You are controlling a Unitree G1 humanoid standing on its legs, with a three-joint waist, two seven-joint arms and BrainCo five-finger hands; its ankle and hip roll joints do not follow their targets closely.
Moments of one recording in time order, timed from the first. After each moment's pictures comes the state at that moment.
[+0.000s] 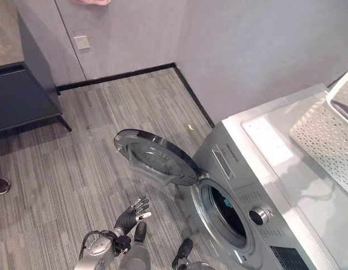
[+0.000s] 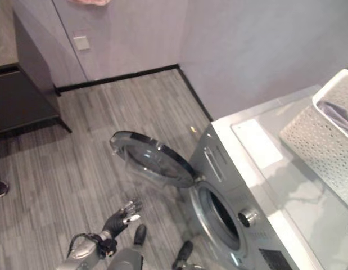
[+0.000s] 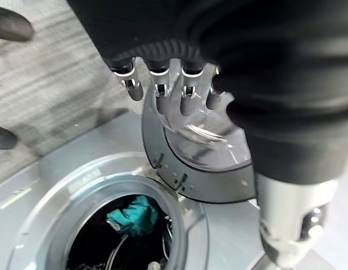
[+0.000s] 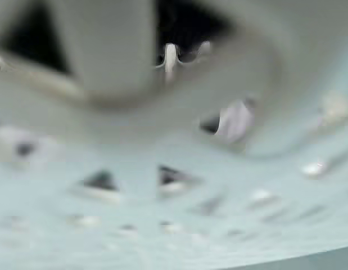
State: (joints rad) left arm 0.16 0.46 -0.37 0.36 -0.62 -0.06 -0.22; right arm -0.81 -1.22 0.64 1.27 0.15 0.09 0.46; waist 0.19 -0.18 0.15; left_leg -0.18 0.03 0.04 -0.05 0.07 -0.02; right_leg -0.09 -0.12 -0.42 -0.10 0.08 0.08
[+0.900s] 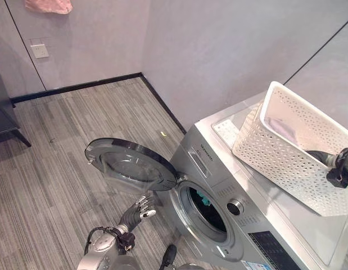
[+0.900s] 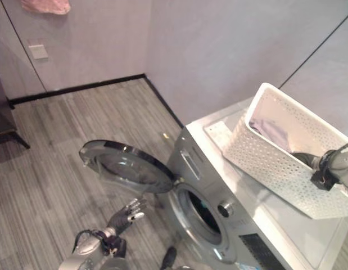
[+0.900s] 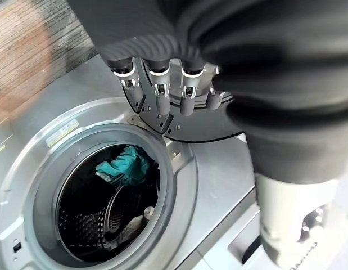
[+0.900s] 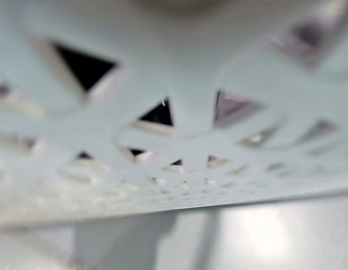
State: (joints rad) left arm 0.13 0.43 -0.39 0.34 -0.62 -0.07 -0.22; right arm -0.63 -1.28 0.75 0.68 0.54 0.12 0.55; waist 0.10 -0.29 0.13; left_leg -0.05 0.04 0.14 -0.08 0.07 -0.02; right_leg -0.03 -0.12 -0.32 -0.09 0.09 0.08
